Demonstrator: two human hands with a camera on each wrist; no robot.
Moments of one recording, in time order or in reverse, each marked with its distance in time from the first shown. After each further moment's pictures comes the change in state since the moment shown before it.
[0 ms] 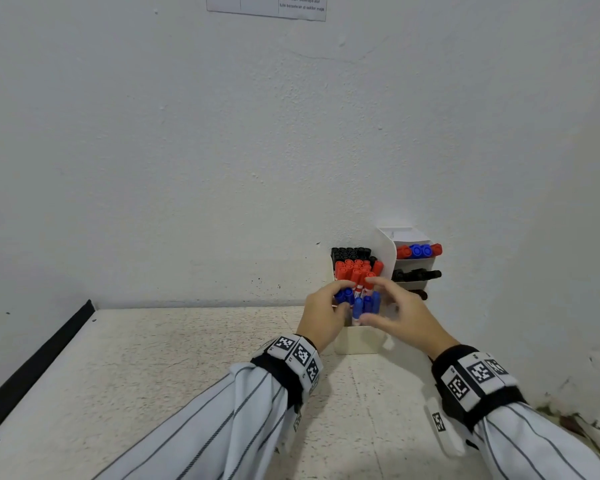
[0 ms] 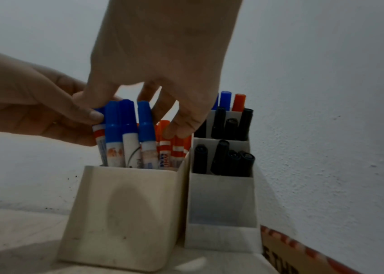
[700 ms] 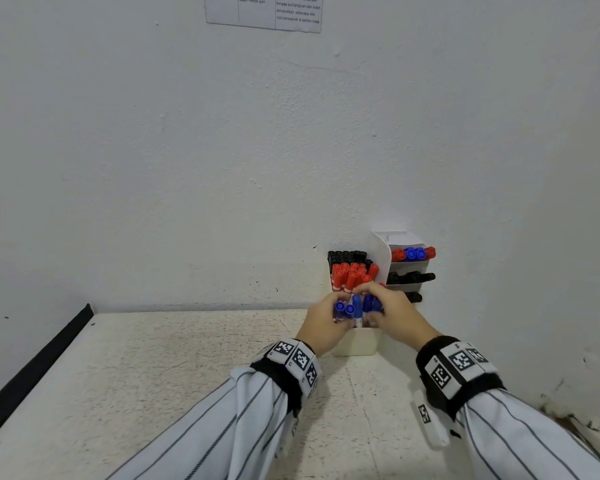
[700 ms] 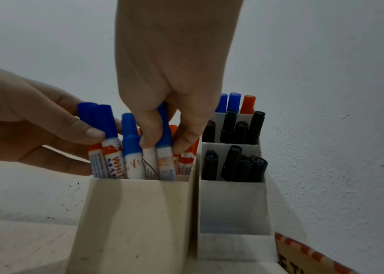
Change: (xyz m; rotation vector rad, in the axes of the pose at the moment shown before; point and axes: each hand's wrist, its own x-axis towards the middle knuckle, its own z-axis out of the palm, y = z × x) left_hand -0.006 0.003 0.003 -0.012 -0.128 -0.088; right_hand 0.013 -0.006 0.004 -0.046 -0.057 0.055
